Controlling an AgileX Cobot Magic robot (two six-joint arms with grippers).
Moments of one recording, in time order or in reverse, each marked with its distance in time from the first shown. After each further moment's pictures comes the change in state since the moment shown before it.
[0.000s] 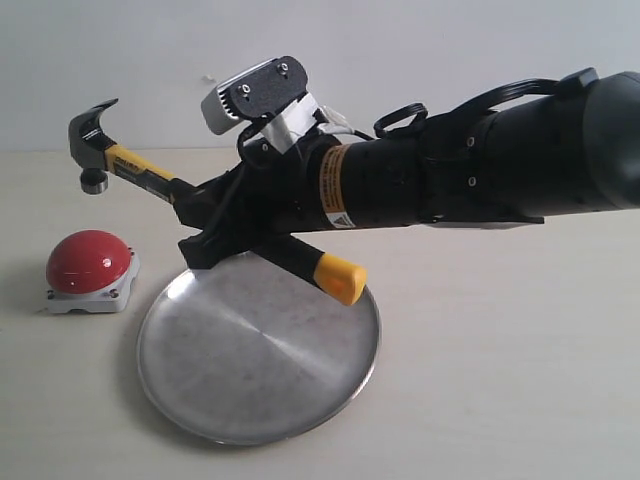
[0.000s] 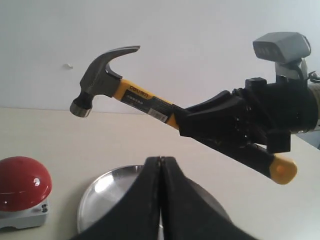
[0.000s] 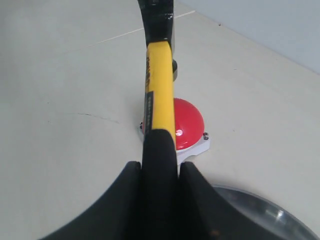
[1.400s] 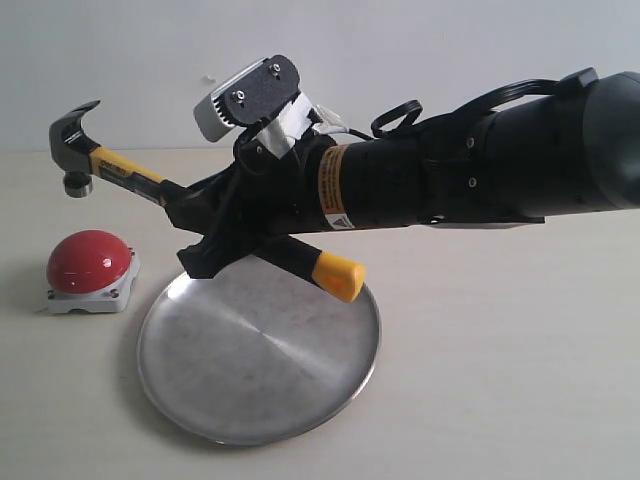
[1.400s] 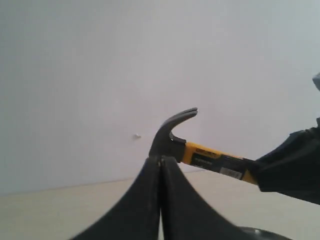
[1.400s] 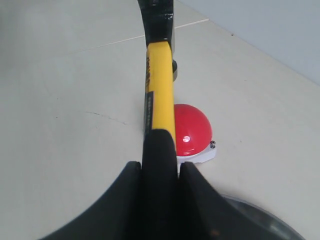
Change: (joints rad) left arm -0.002 0.000 0.035 -0.694 0.019 0.910; right arm 0.000 0.000 0.000 -0.019 -0.037 -0.051
